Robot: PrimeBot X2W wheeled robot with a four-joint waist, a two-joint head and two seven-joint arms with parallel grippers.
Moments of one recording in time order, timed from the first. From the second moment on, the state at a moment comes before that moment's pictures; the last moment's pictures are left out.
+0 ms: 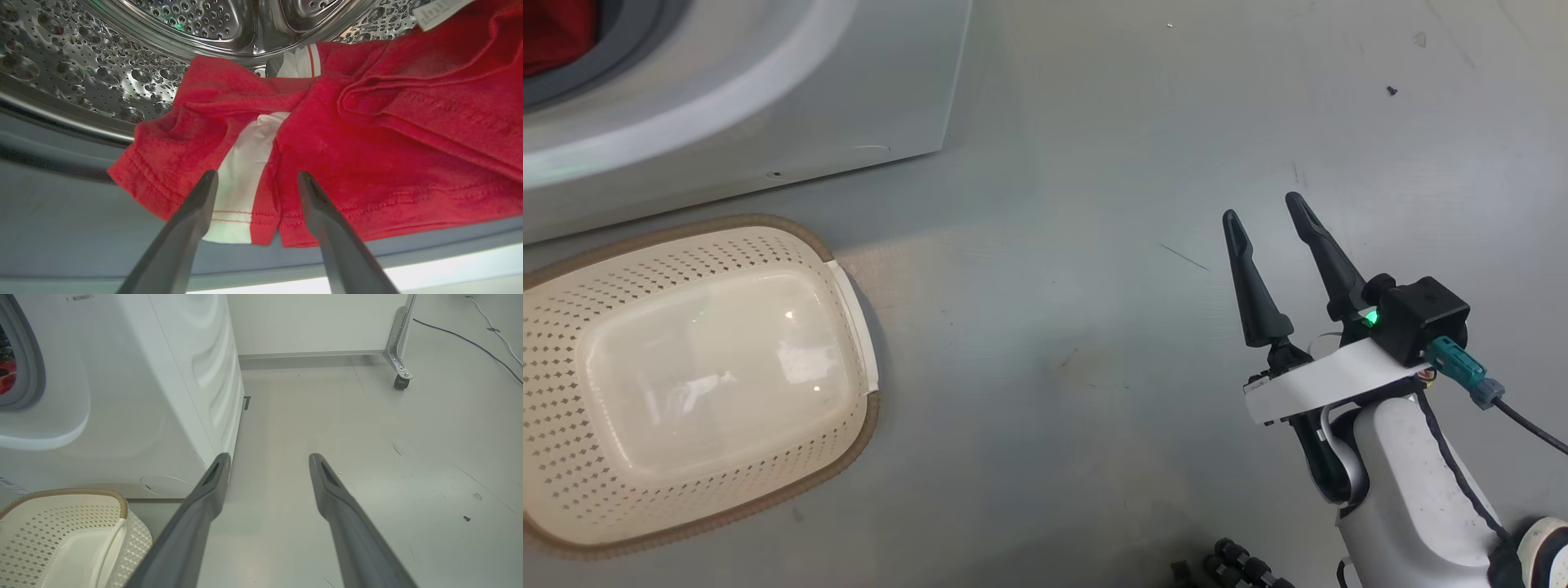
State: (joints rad) left arm -0.84 0.39 0.04 0.57 -0.23 -0.03 0.17; right arm -0.30 -0.05 0.24 0.19 0.31 0.10 -0.25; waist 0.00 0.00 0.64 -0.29
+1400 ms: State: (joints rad) left arm -1.03 0.42 0.03 0.86 -0.22 -0.05 0.09; right arm -0.32 -0.05 0.23 0.19 0.32 0.09 -0.25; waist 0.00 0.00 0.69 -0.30
